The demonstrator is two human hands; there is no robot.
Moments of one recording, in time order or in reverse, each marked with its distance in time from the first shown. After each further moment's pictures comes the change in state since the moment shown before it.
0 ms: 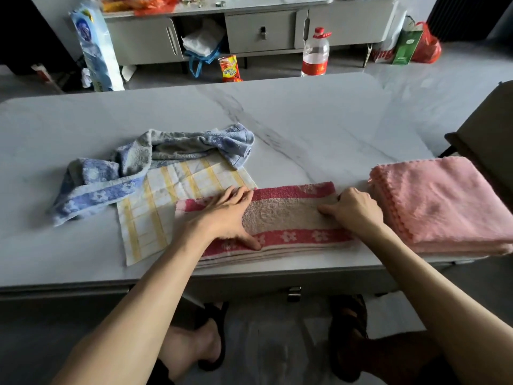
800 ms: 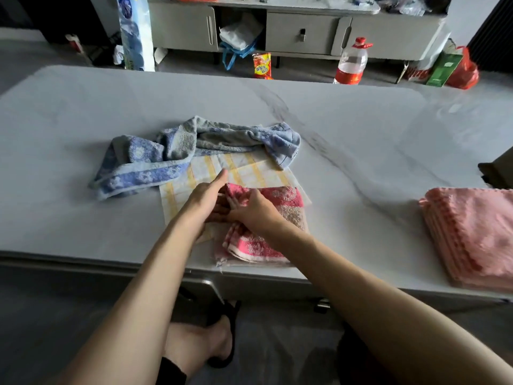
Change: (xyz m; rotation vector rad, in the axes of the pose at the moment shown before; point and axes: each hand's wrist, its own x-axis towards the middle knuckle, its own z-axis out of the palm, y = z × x) left_hand -0.052 -0.098 0.000 -1.454 0.437 -0.447; right_hand -0.076 -0.221 0.094 0.574 -0.544 -0.232
